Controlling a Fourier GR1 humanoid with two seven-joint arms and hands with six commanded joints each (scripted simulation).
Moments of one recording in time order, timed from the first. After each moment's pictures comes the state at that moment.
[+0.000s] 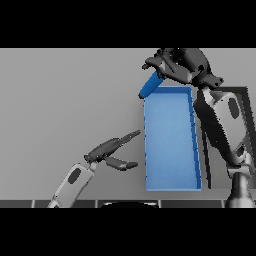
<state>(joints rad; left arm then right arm) -0.21 0.14 -0.48 -1.59 -0.11 -0.38 0.07 -1.07 -0.53 0.17 -1.43 -0.91 0.05 0.37</state>
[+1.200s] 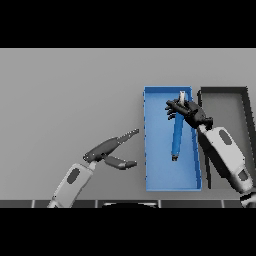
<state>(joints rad) -0.21 0.14 -0.47 -1.60 -0.10 -0.38 0.10 -0.59 -0.64 0.51 -1.27 -0.91 -0.20 0.59</state>
